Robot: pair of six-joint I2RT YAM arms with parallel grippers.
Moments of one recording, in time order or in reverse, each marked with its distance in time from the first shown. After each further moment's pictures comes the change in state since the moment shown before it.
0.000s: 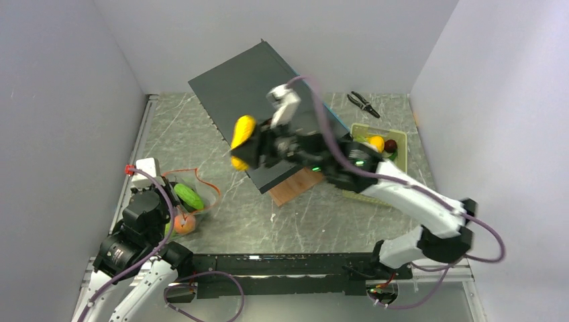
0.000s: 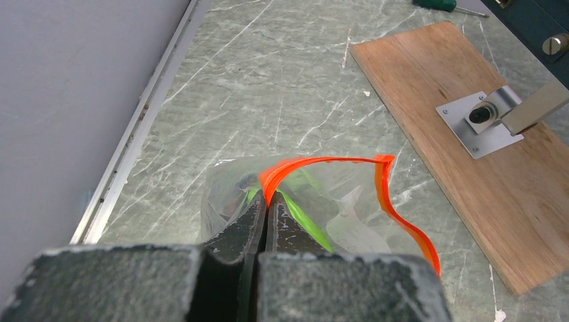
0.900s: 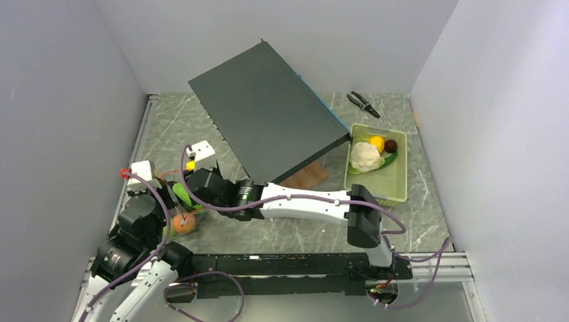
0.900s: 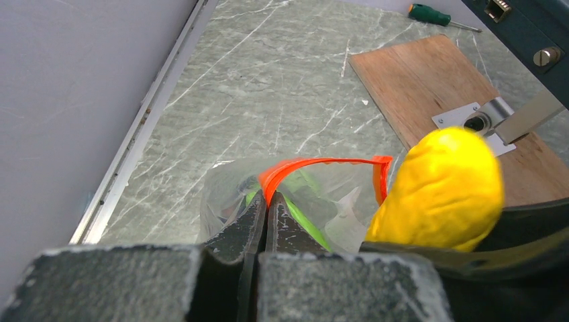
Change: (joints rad) left arm 0.000 -0.038 0.000 0.000 -0.010 0.000; right arm 0.295 0.653 0.188 0.148 0.509 -0.076
